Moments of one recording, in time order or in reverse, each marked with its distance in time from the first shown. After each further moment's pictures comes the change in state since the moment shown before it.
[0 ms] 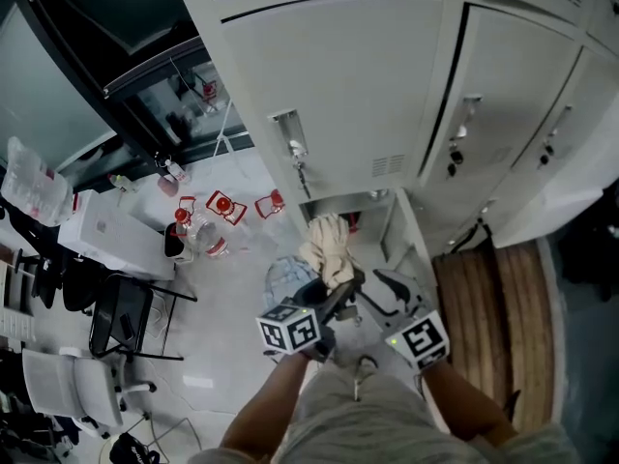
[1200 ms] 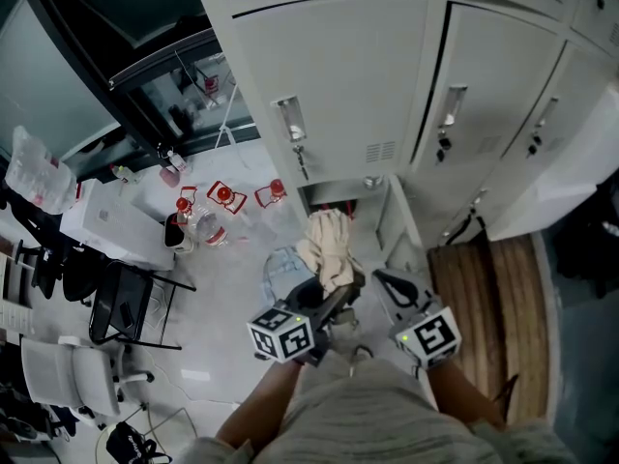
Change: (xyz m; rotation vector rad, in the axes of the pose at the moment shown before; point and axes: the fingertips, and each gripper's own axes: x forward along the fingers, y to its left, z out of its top) left arm -0.047 -0.066 -0.002 0.090 -0.024 -0.050; right arm -0.057 0.011 0.028 0.004 -0.064 -0.040
